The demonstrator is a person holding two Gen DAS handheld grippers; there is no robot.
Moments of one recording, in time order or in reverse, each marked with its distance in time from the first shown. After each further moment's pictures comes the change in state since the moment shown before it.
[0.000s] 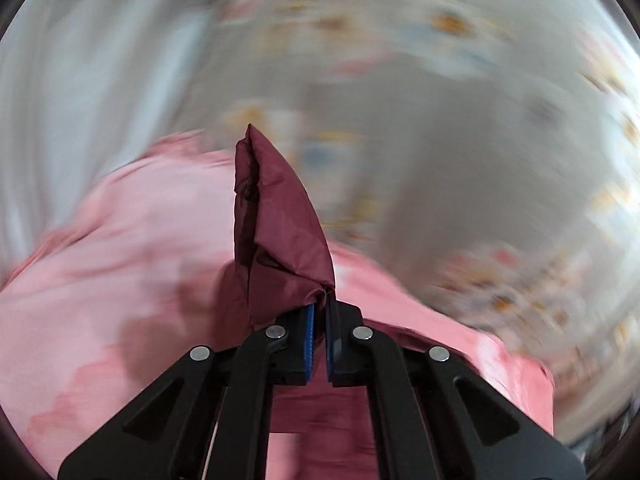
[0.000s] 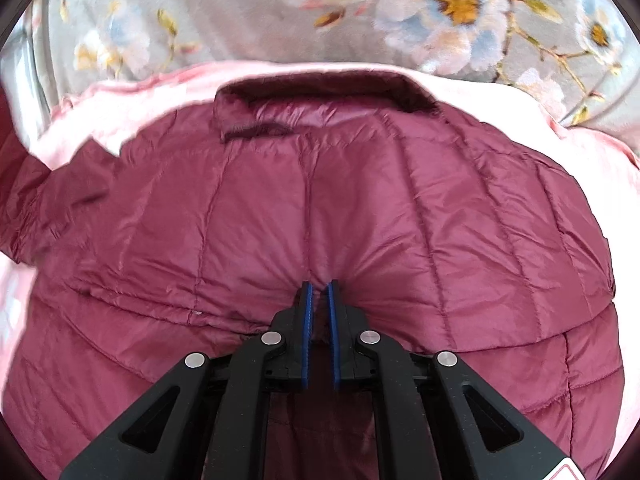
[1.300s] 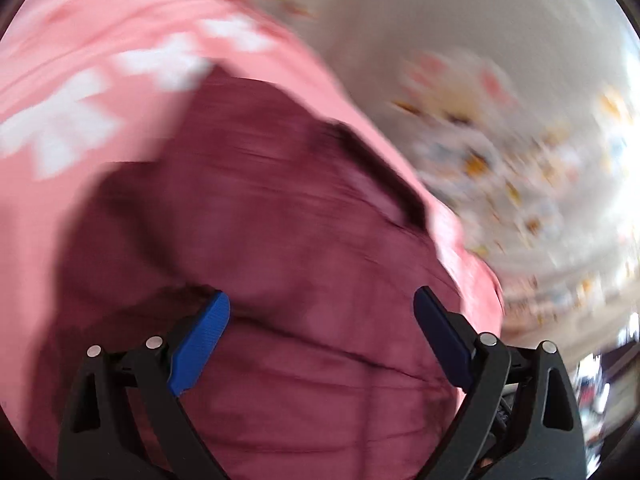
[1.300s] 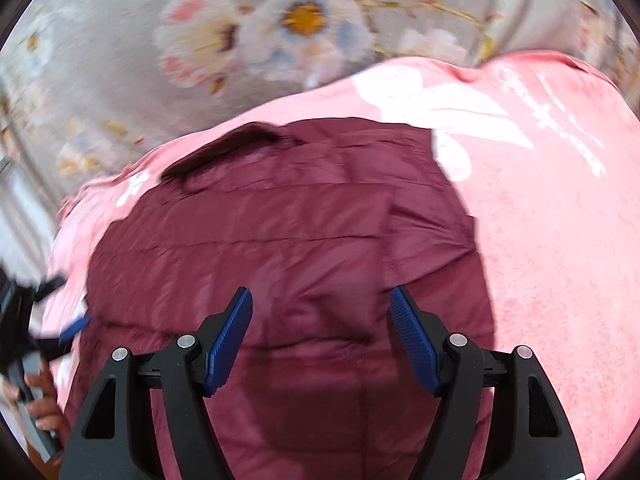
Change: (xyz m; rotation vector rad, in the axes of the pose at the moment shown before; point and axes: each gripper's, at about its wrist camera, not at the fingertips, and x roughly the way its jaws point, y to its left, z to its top) left arm 0.121 -0.024 -0.210 -0.278 0.433 -0.143; right arm -0.061 -0.148 -0.007 0.331 -0.002 0.059
